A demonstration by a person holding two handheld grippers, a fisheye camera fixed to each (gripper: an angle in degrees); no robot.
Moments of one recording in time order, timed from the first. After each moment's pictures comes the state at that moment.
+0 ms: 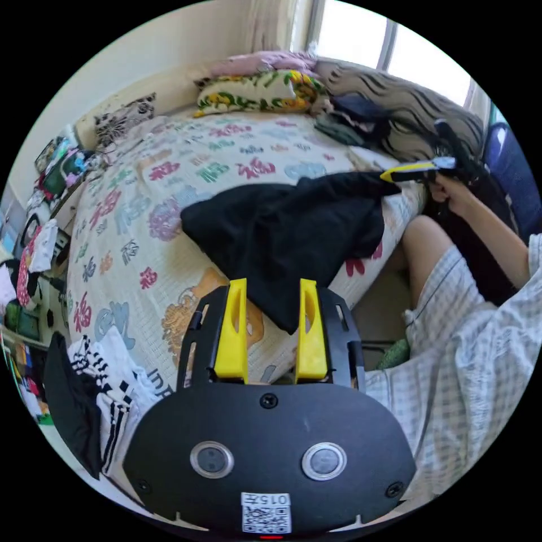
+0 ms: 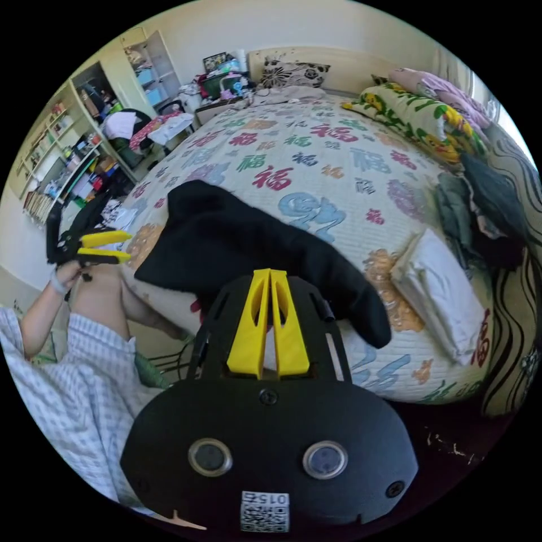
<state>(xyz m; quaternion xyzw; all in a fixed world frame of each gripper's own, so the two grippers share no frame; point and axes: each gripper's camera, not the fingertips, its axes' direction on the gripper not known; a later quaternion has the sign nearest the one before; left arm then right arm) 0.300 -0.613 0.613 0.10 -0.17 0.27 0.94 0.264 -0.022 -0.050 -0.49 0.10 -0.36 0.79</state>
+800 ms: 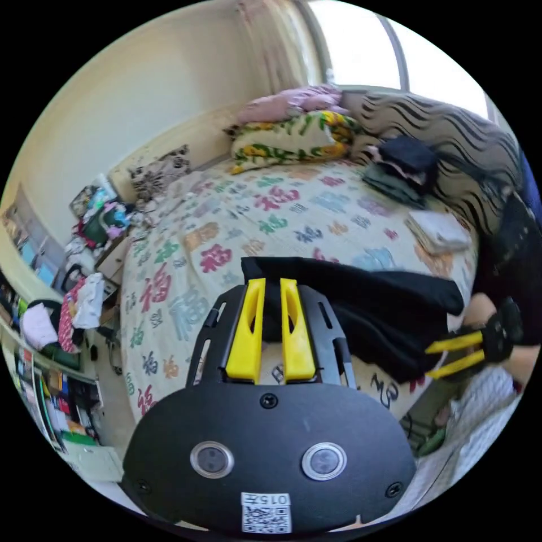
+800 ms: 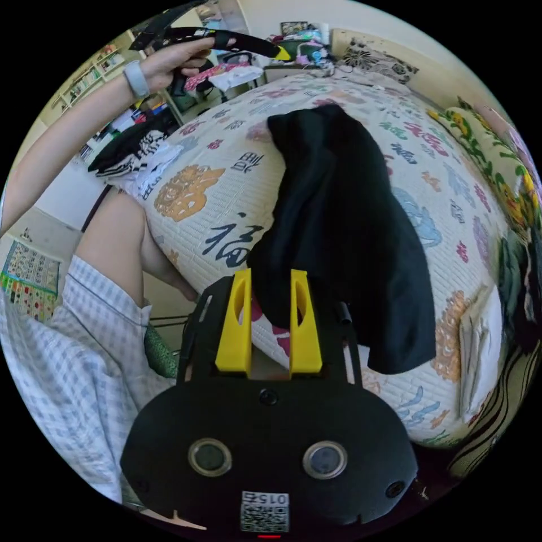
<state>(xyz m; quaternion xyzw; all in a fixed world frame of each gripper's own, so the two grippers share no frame) 0.352 -0.758 0.551 0.22 -0.27 0.28 0.89 0.225 0.072 0.006 -0.58 0.03 -0.43 0.69</state>
